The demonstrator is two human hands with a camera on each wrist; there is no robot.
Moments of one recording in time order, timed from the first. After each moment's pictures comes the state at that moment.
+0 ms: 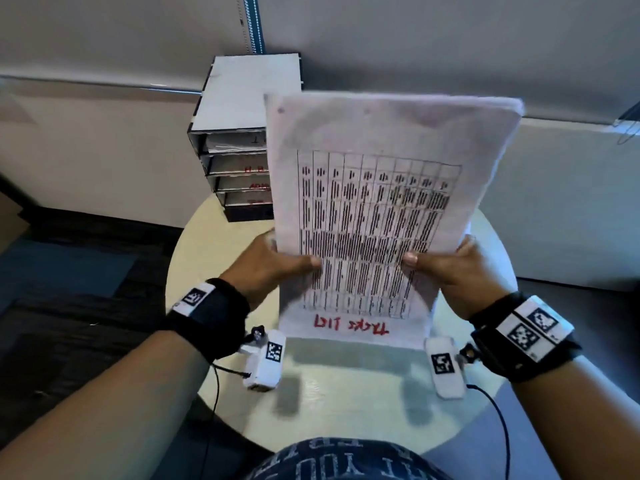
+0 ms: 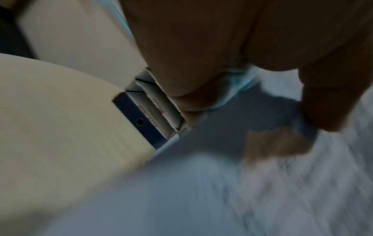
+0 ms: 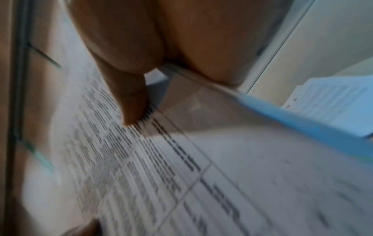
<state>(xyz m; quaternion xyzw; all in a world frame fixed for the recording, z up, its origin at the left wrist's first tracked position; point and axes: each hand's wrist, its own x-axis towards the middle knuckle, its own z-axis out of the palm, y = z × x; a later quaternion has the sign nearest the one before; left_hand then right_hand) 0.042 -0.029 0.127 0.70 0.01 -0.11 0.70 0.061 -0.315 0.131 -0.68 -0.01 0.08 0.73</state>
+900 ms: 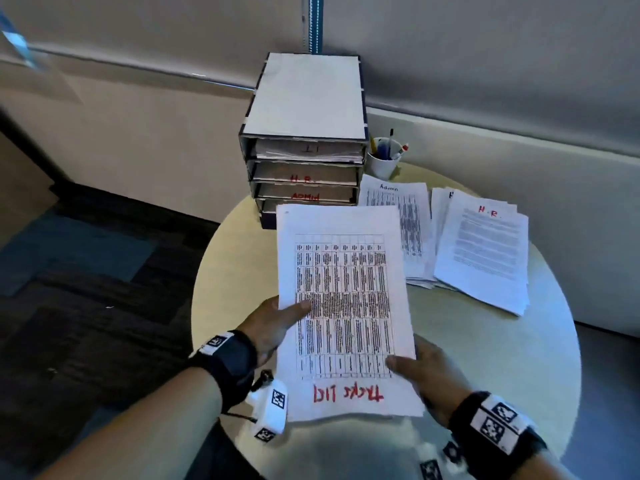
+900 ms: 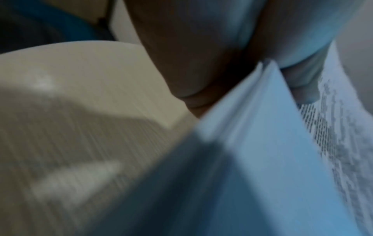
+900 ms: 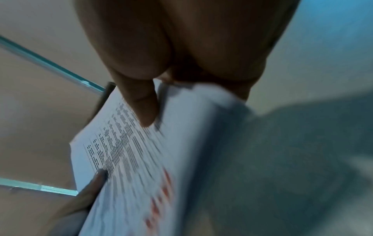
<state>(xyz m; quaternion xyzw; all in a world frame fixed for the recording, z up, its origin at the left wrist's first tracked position) 0.040 0.043 0.015 0.68 0.22 -0.17 0.68 0.044 -0.239 0.010 -0.67 0.11 0.32 0.65</state>
